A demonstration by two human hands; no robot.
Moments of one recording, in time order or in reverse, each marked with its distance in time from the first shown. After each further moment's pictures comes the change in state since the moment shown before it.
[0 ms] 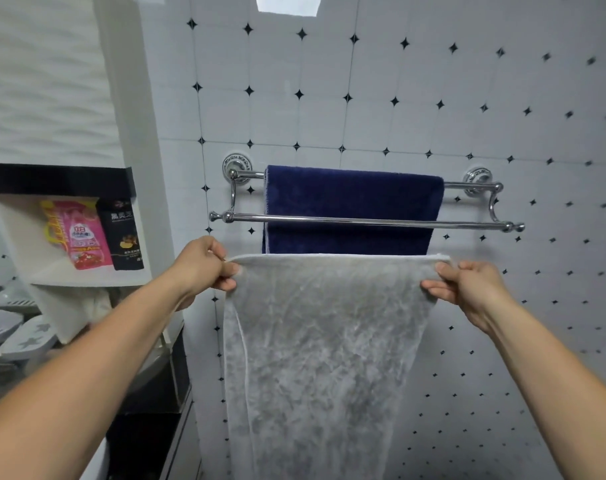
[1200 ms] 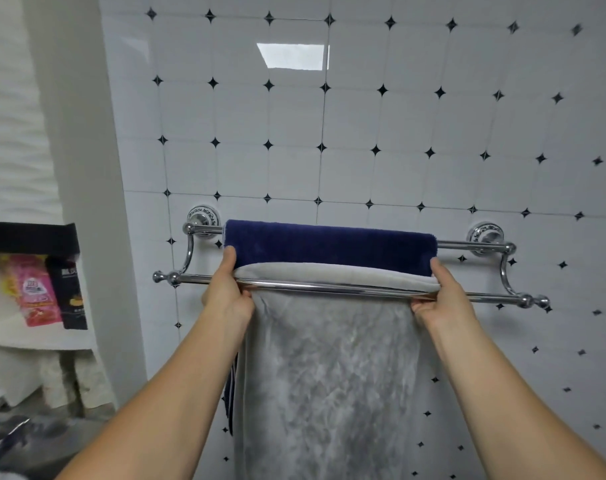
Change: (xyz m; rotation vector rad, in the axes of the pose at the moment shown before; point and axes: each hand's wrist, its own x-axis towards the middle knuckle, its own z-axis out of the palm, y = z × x) left_hand 0.077 0.080 0.144 -1.274 0.321 -0.180; right_hand 0.135 -0.037 0.038 0.884 -0.016 0.182
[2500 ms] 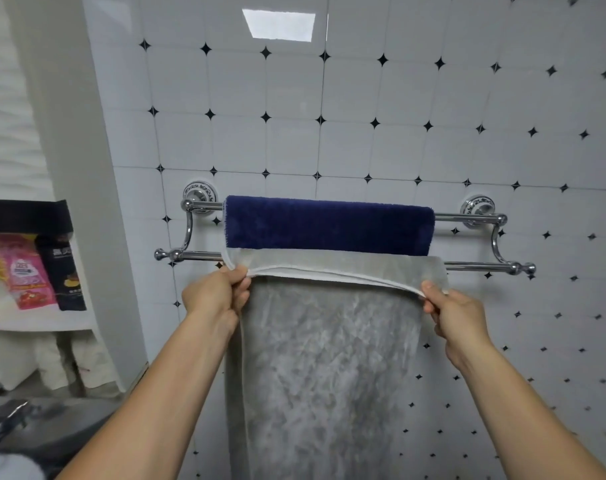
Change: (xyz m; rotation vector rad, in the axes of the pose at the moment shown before) left_hand -0.024 0.007 -0.042 0.426 0.135 0.099; right_hand -0.034 0.008 -0.078 -0.964 0.005 -0.351
